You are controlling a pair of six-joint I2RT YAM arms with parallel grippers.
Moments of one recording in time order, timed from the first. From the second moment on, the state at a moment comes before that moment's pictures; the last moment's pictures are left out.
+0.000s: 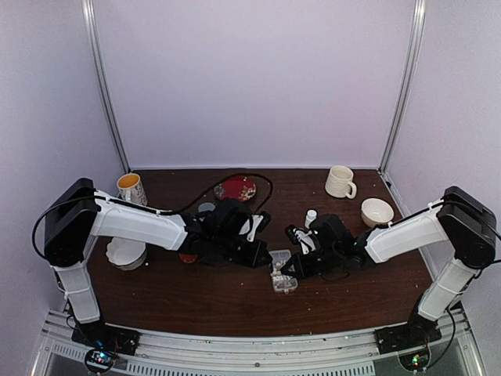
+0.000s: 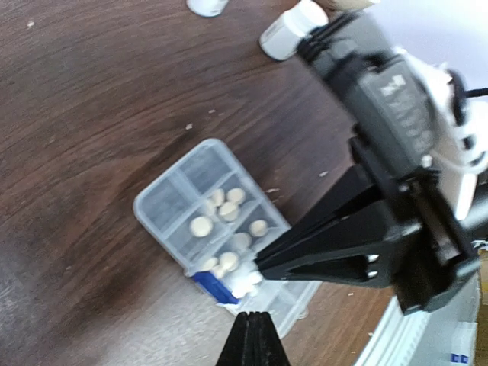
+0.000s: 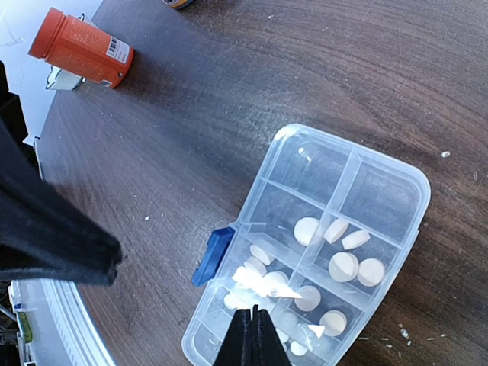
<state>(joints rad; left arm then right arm) -1.02 1.85 1.13 -0.05 0.22 -0.58 0.82 1.64 0.68 0.18 -0.31 0.53</state>
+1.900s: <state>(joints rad) -1.00 2.00 1.19 -0.11 0.27 -0.62 0.83 1.55 0.71 -0.09 -0.11 0.50</state>
